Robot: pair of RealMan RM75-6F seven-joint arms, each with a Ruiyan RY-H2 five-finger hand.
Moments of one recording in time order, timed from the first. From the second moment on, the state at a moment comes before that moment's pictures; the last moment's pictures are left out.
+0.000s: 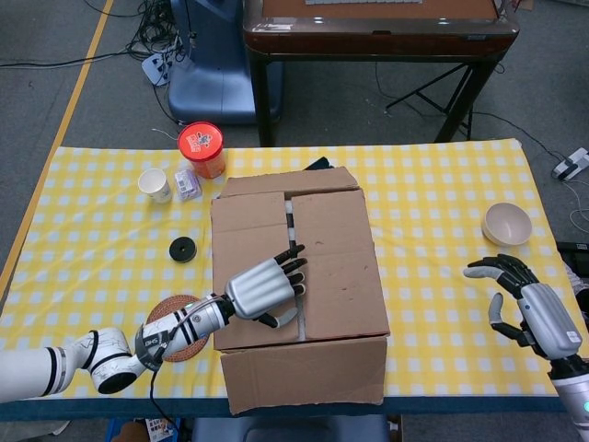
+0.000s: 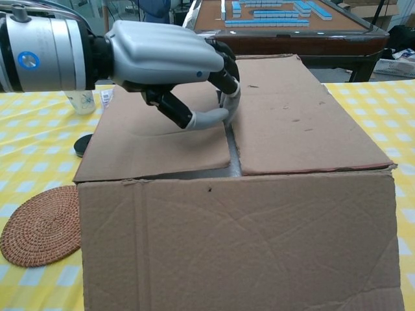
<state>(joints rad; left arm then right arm) -1.06 -1.26 -0.16 -1.78 1.44 0.75 0.45 0.17 -0.82 0.00 -1.89 -1.63 1.44 0.50</state>
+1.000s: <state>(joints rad) -0.98 -1.04 -0.16 -1.95 1.49 0.89 0.57 0.18 -0.82 0.01 -1.89 -1.65 1.43 0.52</state>
